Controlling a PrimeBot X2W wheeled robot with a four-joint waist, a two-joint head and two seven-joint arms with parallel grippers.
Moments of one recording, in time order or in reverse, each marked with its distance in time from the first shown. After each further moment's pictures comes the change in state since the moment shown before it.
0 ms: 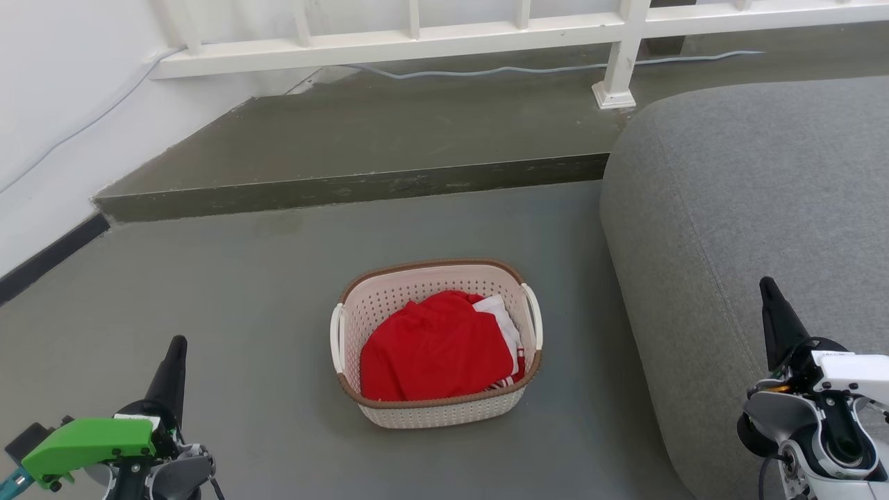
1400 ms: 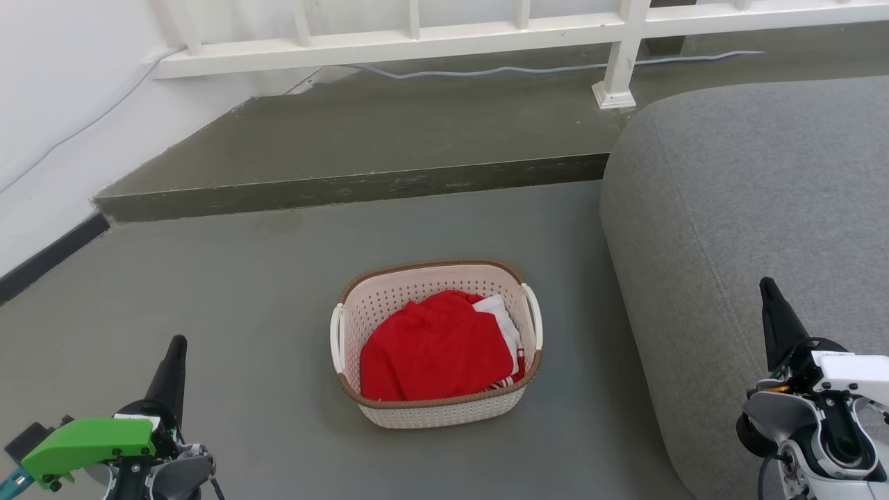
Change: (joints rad) left arm 0.000 0.000 -0.001 -0.001 0.000 -0.003 -0.001; right arm 0.000 0.004 -0.005 0.002 0.000 0.000 0.001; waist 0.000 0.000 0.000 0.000
